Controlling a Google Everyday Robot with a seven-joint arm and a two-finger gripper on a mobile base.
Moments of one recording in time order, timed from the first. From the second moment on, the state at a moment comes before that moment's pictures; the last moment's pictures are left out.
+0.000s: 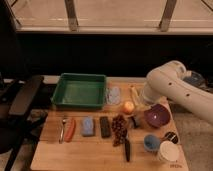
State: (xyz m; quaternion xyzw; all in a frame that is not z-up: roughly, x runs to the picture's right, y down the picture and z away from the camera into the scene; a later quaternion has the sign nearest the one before) arm 0.162 0.087 0.694 -0.23 -0.03 0.11 0.97
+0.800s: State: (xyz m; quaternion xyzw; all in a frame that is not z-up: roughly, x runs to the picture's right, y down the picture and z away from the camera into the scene) arm 0.127 0.114 0.694 -0.26 -0.05 0.11 0.96
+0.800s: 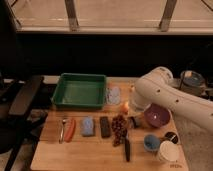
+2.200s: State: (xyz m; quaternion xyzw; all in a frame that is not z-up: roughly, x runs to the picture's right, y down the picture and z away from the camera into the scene) arm -0.033 0.206 0.724 -0.29 -0.08 0.13 0.94
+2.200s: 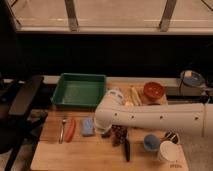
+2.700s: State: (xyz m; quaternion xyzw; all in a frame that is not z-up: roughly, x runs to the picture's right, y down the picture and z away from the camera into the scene) arm -0.030 0.204 0.740 -0.32 -0.10 0.15 0.93
